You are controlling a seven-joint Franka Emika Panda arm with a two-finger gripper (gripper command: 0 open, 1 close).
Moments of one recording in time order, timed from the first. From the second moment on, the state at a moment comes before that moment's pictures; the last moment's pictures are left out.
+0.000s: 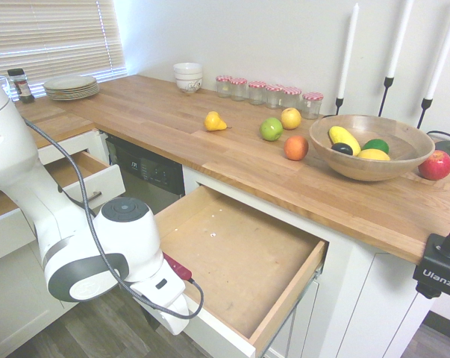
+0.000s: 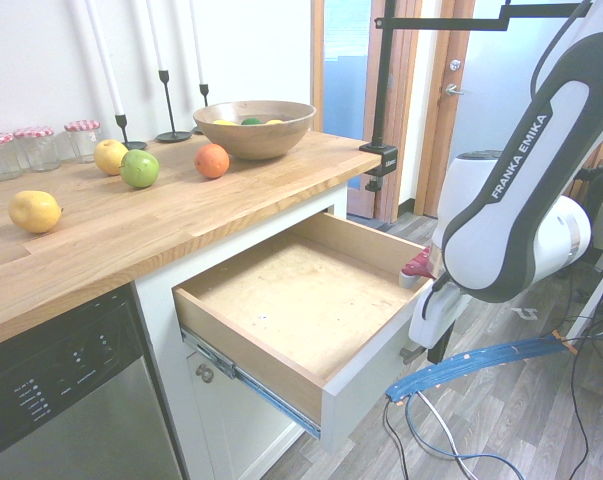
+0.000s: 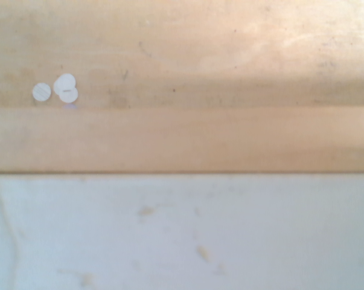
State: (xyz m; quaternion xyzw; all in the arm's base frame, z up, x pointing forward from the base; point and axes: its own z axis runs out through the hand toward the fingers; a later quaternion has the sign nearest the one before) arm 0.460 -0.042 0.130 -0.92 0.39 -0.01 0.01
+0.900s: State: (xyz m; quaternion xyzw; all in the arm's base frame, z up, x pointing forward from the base) arm 0.546 -0.042 0.134 -0.92 0.39 -0.01 0.01
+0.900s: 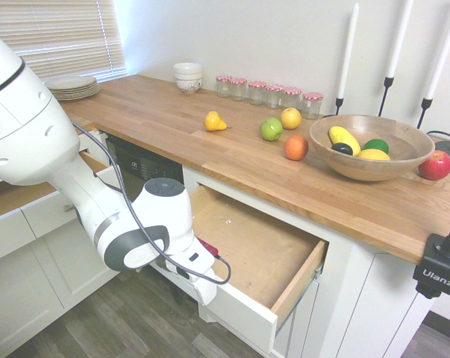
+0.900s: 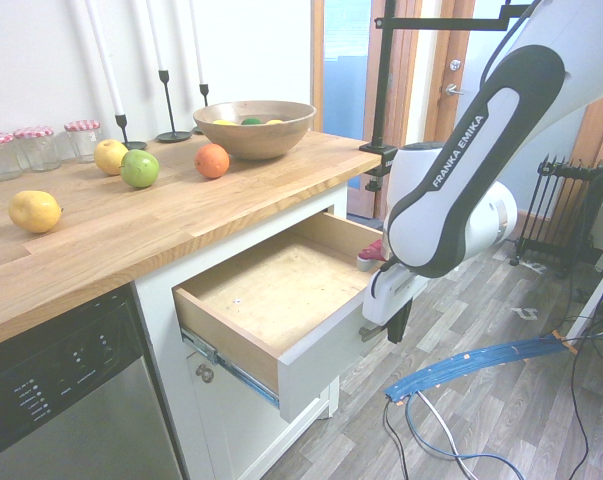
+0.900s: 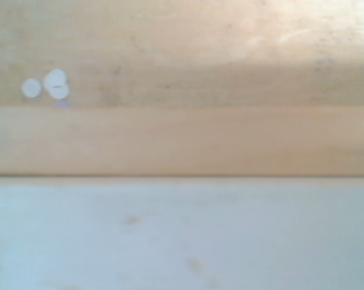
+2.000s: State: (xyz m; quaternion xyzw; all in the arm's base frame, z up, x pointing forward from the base) arm 0.664 -0.055 0.142 -0.92 0.40 -0.01 0.01
